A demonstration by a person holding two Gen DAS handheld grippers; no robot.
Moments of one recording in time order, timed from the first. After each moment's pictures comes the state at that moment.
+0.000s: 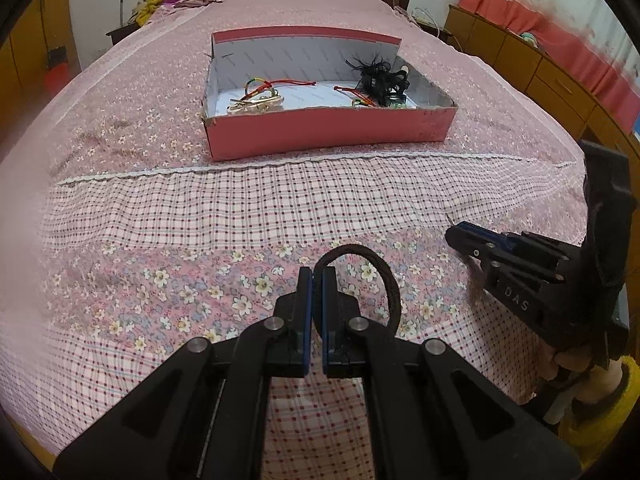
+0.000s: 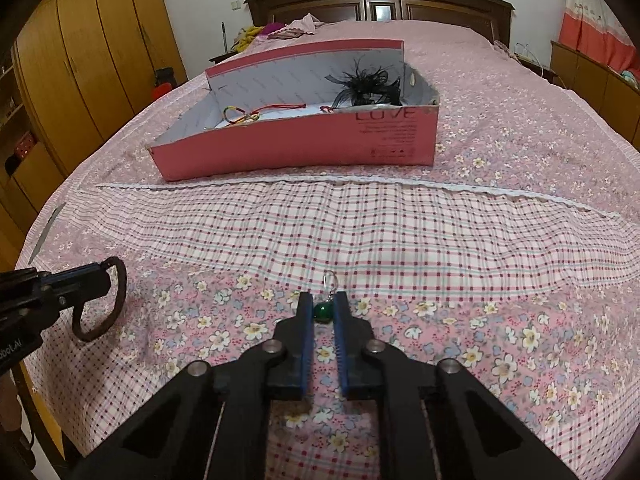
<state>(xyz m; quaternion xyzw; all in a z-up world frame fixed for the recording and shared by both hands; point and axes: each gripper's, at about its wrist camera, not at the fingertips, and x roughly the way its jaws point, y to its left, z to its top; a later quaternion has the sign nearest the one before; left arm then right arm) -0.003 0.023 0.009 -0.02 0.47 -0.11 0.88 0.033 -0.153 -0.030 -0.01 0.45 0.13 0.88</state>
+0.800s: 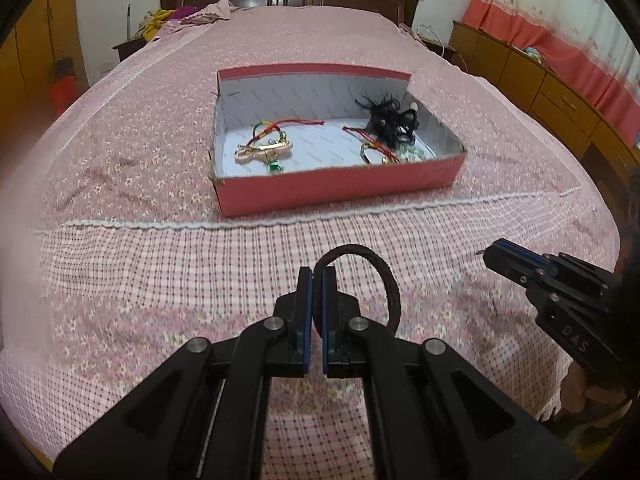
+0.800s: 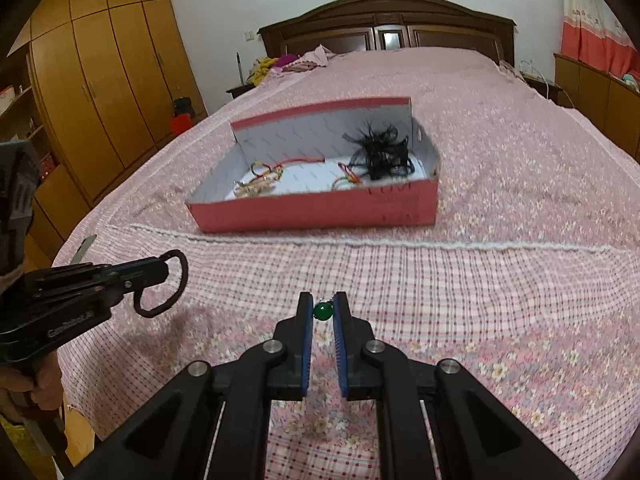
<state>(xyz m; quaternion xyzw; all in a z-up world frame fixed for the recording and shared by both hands) 0.030 0.029 0.033 -0.02 0.44 -0.10 0.89 0.026 -0.157 0.022 0.01 0.40 0.16 0.90</state>
